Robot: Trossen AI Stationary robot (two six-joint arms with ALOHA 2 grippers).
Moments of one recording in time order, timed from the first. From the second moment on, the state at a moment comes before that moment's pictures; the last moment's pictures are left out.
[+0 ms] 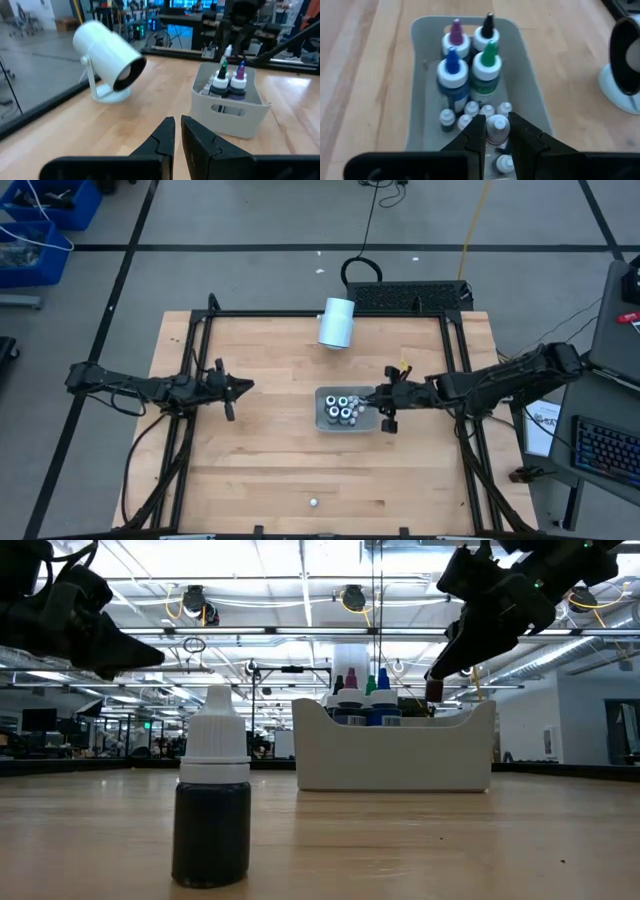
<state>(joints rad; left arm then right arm) -0.16 0.26 0.03 0.10 -0.45 -0.10 0.15 1.17 0.63 -0.16 0.26 0.09</state>
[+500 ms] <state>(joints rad) -0.16 0.26 0.03 0.22 -0.45 -0.03 0.14 1.32 0.63 -0.09 0.18 0.10</state>
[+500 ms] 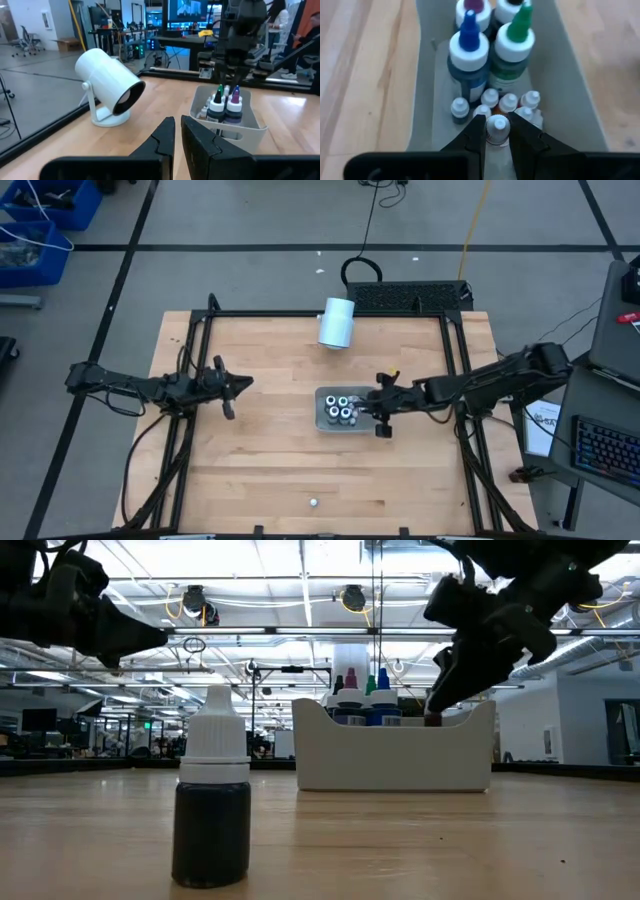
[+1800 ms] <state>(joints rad) -0.16 0.26 0.03 0.24 -0.45 -0.02 0.14 1.45 0.62 -0.03 0.14 0.09</state>
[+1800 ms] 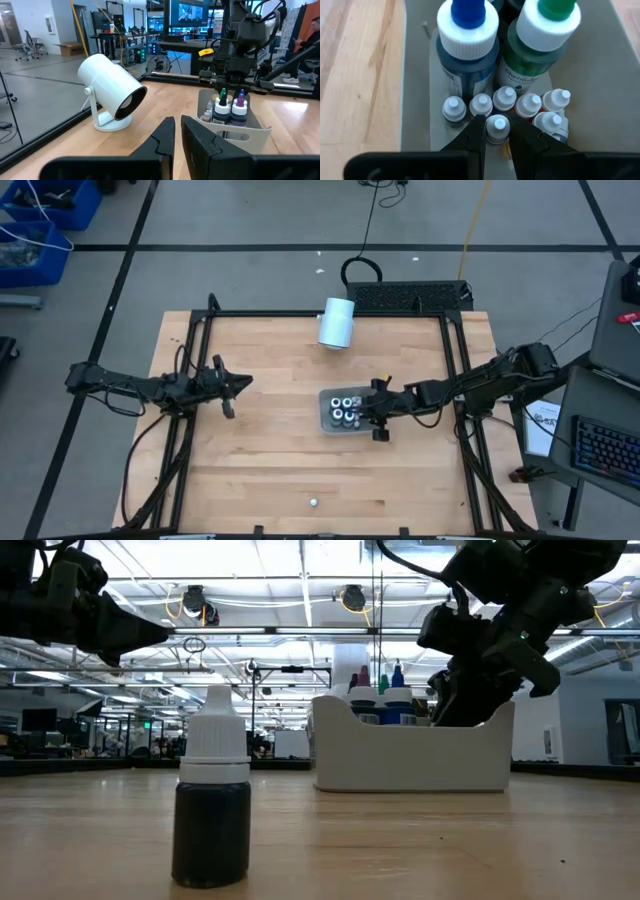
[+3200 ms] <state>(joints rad) -0.16 0.26 0.03 0.24 -0.45 -0.03 0.14 0.90 0.54 -0.20 0.03 -0.10</state>
